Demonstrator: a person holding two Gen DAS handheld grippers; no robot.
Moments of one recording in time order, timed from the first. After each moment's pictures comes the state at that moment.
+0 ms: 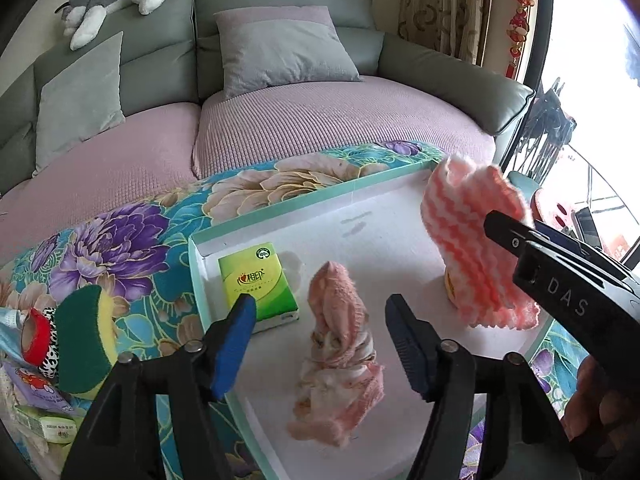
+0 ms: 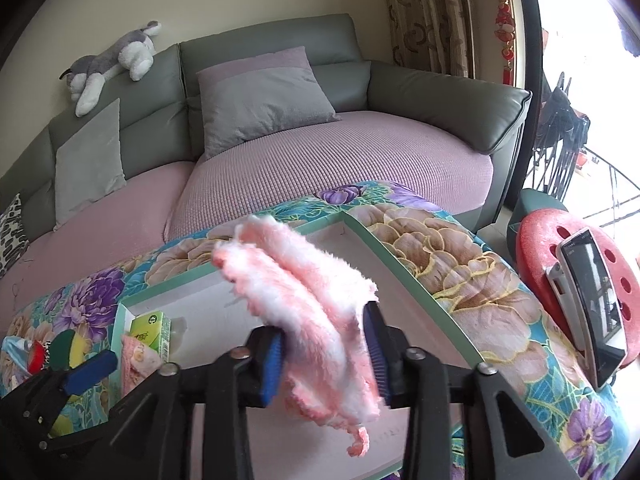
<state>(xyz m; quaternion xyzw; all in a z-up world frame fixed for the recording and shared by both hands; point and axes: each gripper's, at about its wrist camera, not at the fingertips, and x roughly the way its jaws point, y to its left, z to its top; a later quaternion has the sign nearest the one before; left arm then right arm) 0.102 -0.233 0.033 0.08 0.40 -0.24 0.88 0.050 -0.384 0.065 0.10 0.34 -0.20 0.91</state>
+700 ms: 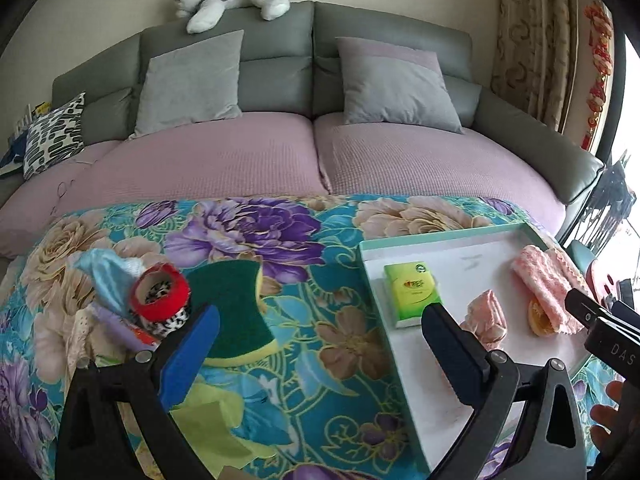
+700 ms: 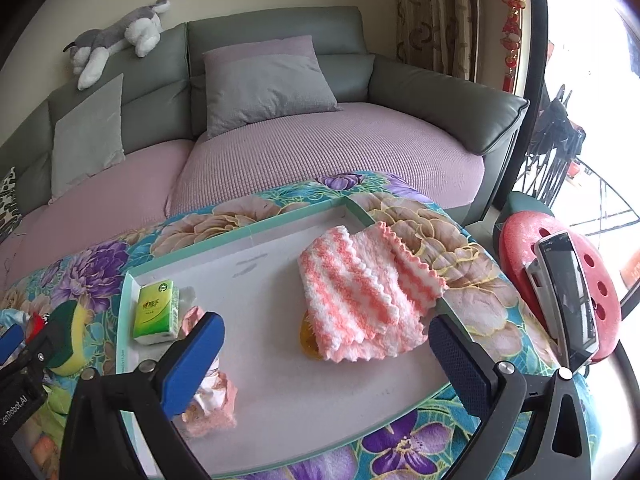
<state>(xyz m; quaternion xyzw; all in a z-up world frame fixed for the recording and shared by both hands) 0.093 -0.114 0.052 0.00 0.37 -0.09 0.93 0.035 -0.349 0.075 0.07 0.37 -0.20 0.90</state>
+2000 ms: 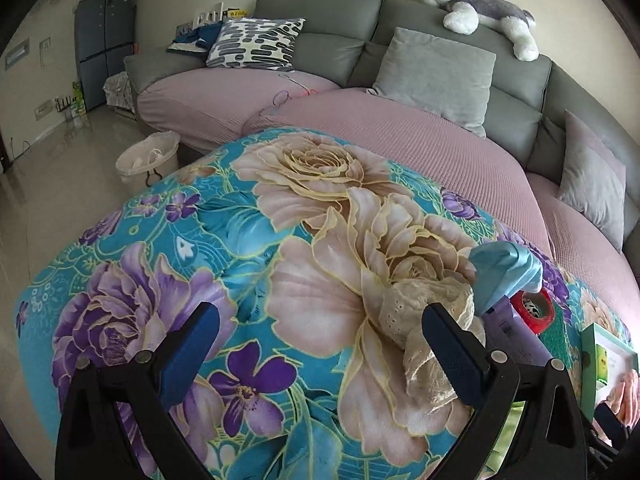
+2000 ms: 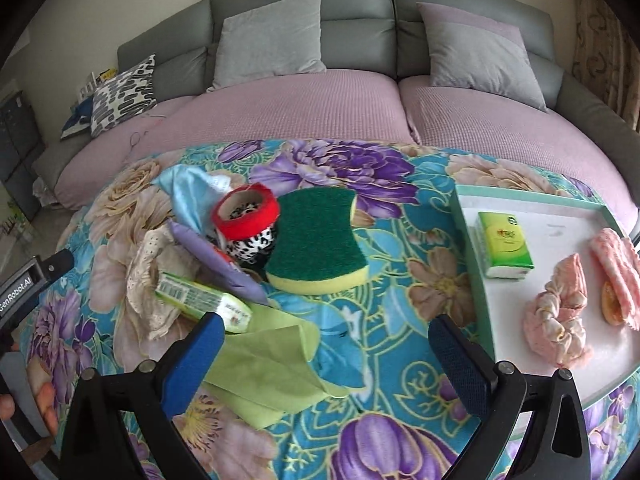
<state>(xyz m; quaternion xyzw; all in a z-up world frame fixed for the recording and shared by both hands) 0.062 0.172 0.026 -0.15 0.38 0.18 0.89 0.073 -0.089 0.029 0.01 0.45 0.05 0.89</state>
